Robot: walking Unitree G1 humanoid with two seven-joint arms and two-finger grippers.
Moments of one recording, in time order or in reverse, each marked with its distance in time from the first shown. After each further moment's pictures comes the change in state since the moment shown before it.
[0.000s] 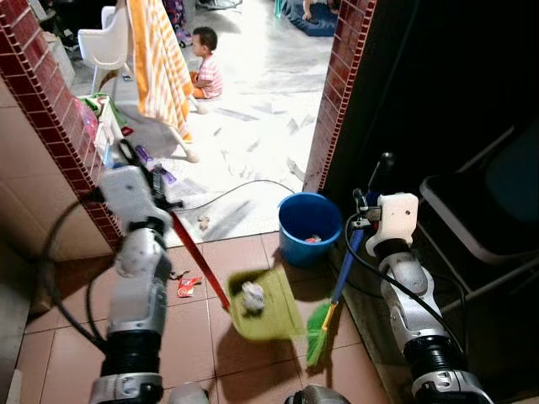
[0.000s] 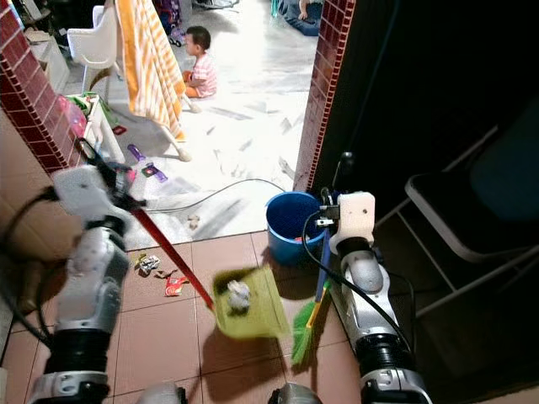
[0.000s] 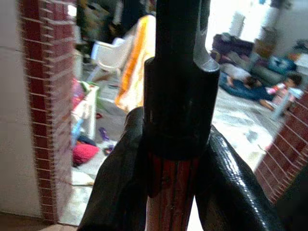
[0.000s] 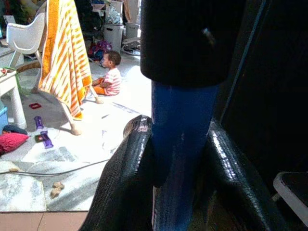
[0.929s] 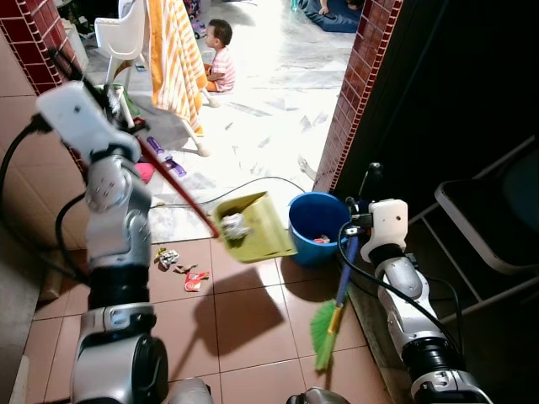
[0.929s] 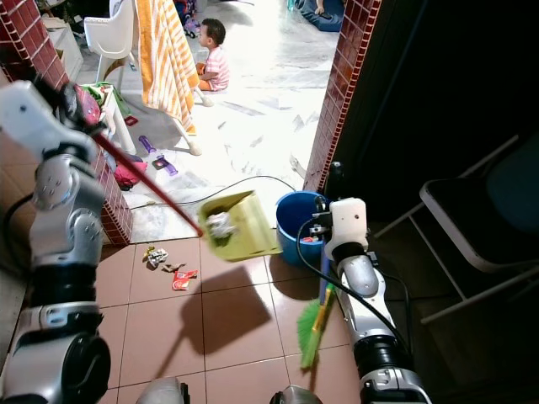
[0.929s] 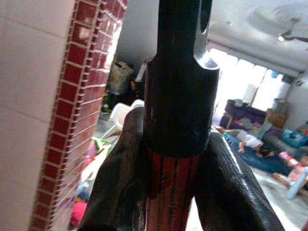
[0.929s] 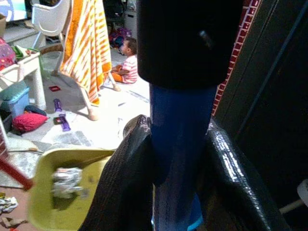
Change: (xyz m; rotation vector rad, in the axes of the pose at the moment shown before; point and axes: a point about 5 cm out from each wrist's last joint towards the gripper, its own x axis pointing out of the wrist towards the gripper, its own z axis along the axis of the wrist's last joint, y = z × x) left arm 0.049 -0.015 0.089 -0.098 -0.263 0.040; right arm -0.003 0.006 -0.011 -0.016 0.032 0.054
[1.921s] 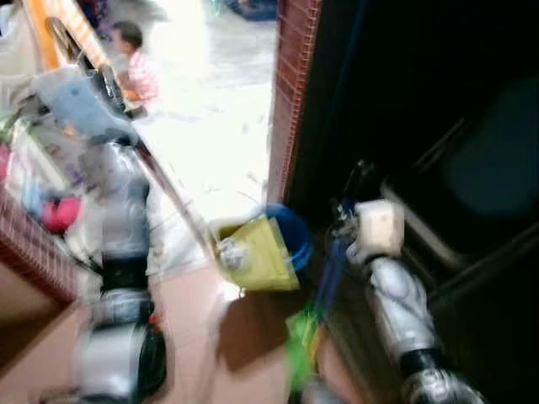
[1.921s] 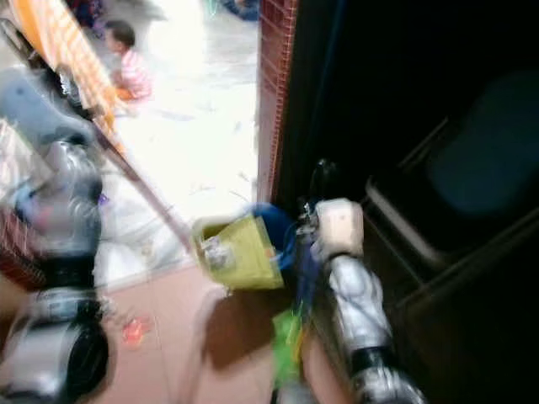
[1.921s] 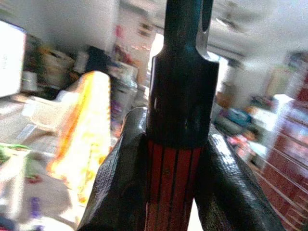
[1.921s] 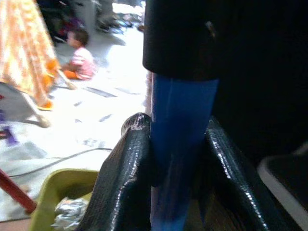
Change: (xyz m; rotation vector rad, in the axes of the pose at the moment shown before) left arm 0.001 -0.021 -0.010 0.024 0.011 -0.051; right arm -0.008 0.004 -0.011 0.047 0.034 0.019
